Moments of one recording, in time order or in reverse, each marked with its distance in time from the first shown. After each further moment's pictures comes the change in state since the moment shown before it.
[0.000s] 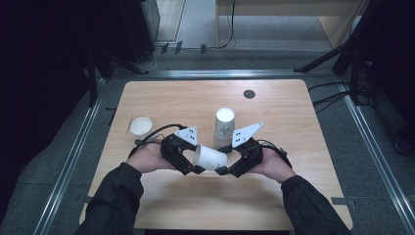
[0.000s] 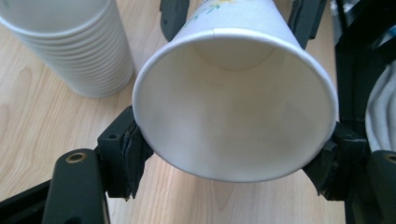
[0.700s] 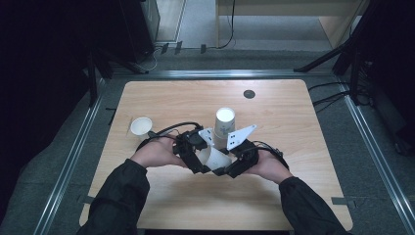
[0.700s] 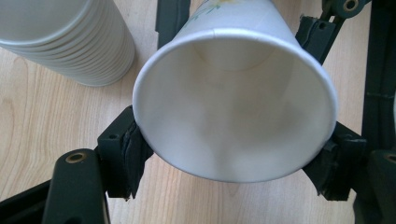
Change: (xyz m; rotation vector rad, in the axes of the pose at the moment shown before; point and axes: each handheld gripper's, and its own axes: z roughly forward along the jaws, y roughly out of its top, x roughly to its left) left arm -0.002 0.033 0.020 0.203 0.025 0.045; right arm -0.001 -0.001 0.014 0.045 -0.027 -0.044
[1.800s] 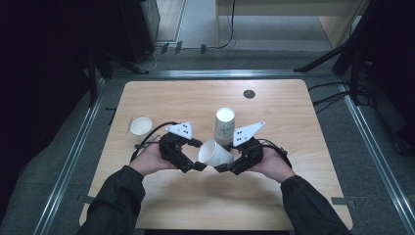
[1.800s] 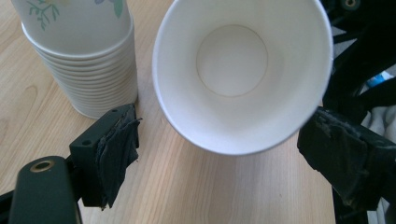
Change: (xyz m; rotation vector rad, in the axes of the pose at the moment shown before) left arm 0.007 -0.048 -0.008 -0.442 -0.075 -0.142; right arm -0.001 0.001 -0.017 -0.088 0.018 0.018
